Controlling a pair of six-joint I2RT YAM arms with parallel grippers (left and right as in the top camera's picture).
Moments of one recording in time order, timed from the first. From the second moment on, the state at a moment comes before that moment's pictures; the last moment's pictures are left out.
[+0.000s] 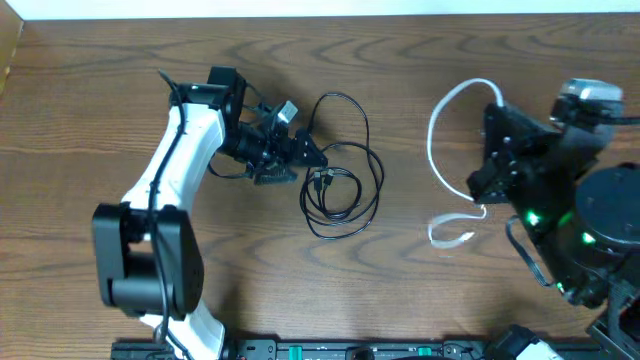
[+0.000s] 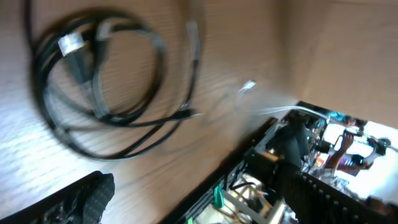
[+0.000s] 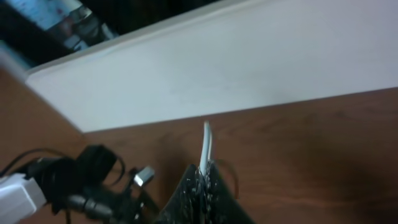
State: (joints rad) left arm -0.10 1.83 1.43 -1.19 0.90 0.00; right arm 0.72 1.00 1.56 -0.83 0.42 0.54
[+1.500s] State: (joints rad) left arm -0.10 1.34 1.43 -0.95 0.96 -0.02; right arm 0.72 1.24 1.55 -0.48 -0.20 0.73
